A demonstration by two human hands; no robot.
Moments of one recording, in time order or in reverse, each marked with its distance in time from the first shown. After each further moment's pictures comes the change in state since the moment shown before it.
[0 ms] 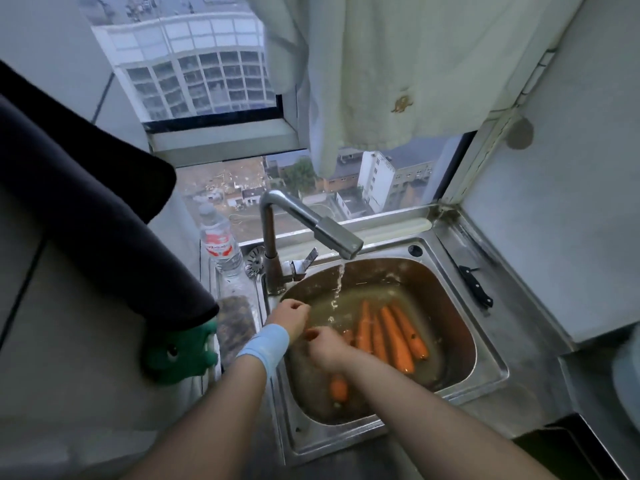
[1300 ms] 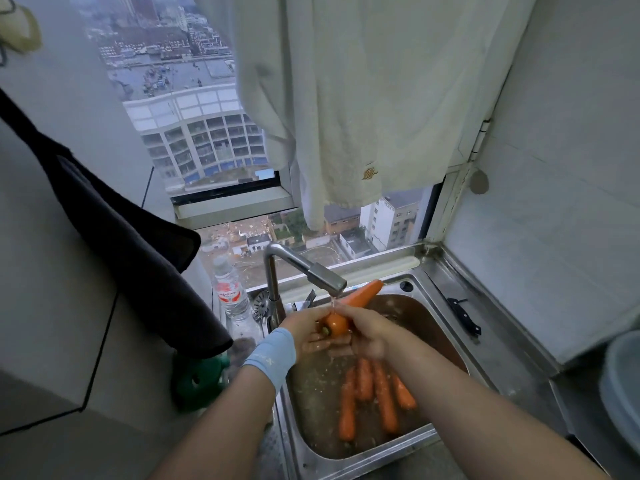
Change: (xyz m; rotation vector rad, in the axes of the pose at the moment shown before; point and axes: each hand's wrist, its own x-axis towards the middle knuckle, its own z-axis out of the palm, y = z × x) left_hand -0.064 0.080 -0.023 -0.598 -0.254 -0.092; right_hand -0.055 -0.048 -0.107 0.872 -0.073 0.034
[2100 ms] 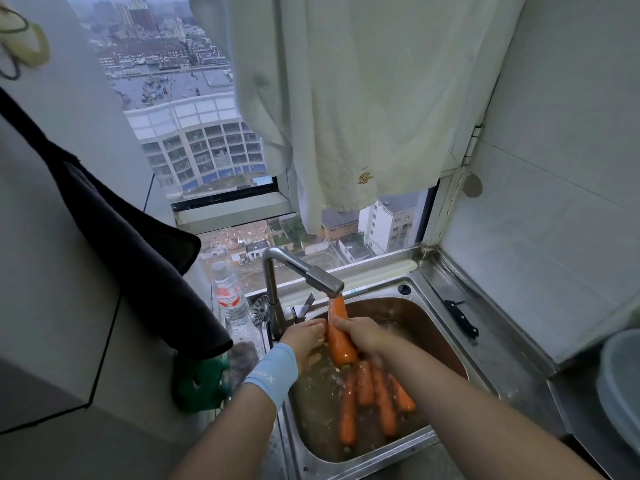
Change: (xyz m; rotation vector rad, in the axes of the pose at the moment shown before) left_hand -0.006 -0.019 0.001 0.079 0.018 0.074; right_hand -0.001 0.012 -0.005 -0.426 0.133 -0.096
